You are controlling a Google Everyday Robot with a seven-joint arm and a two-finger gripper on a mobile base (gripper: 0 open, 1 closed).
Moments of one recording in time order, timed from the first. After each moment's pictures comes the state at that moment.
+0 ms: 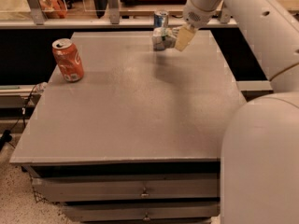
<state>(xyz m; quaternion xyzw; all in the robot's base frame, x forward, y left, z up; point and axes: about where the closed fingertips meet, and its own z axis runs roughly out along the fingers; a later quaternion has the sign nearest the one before) 0.748 -0.128 0.898 -0.49 0.84 -0.02 0.22</state>
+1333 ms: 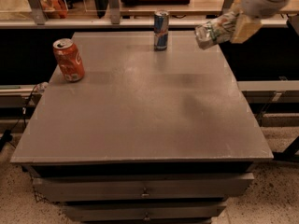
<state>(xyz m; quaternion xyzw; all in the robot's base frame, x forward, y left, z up) 0.659 -0.242 0.991 -0.67 0.66 -0.23 0.26</state>
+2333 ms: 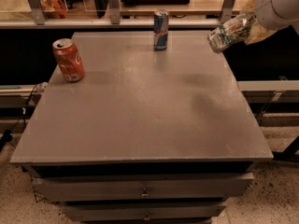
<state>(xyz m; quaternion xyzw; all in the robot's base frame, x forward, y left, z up) 0.656 -0.272 0.996 -0.70 0.56 -0.33 0.28</state>
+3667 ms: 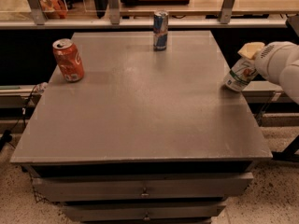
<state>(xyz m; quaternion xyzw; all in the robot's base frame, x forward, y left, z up) 0.612 -0.304 0.909 -0.80 0.30 -0.49 0.13</state>
